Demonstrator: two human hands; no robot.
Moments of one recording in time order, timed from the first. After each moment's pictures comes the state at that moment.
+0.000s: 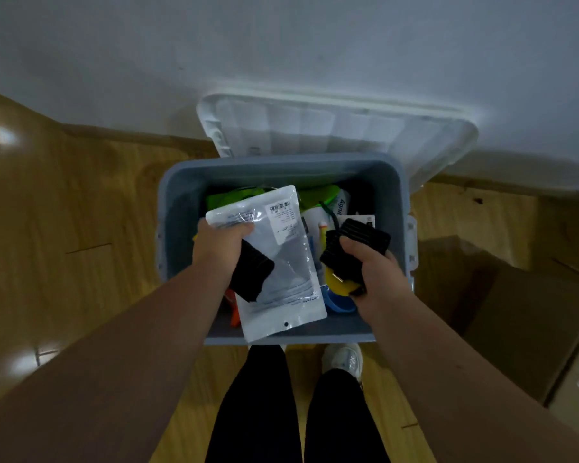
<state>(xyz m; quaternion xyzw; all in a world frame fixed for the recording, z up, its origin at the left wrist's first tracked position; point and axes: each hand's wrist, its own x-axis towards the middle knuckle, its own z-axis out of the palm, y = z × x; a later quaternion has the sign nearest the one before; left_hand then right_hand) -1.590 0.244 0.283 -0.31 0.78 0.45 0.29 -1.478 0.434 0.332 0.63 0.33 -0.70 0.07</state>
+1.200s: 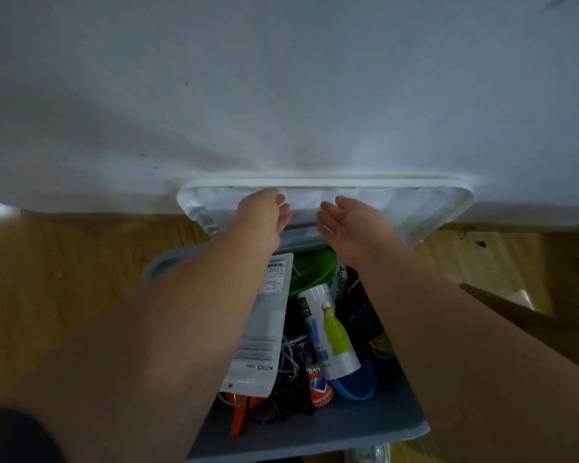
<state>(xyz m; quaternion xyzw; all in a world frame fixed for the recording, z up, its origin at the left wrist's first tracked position) -1.732 0.394 0.290 -0.35 0.61 0.63 0.34 -1.656 0.496 0.300 0.54 0.28 -0.79 0.05</state>
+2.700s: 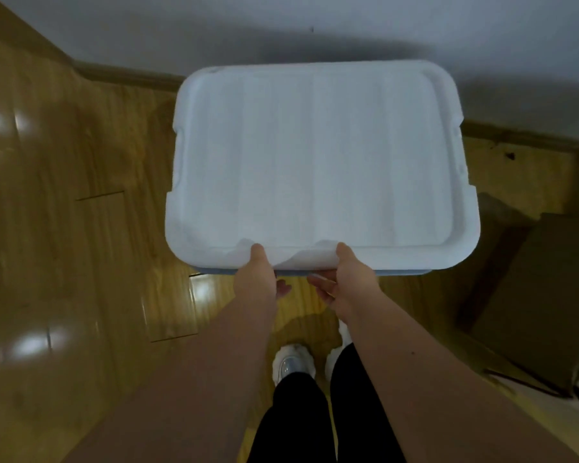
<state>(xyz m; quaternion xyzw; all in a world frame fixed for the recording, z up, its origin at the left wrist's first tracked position) -1.415 0.194 0.253 -0.56 0.58 0.50 0.32 -1.377 0.312 0.278 0.67 0.33 -0.63 0.21</state>
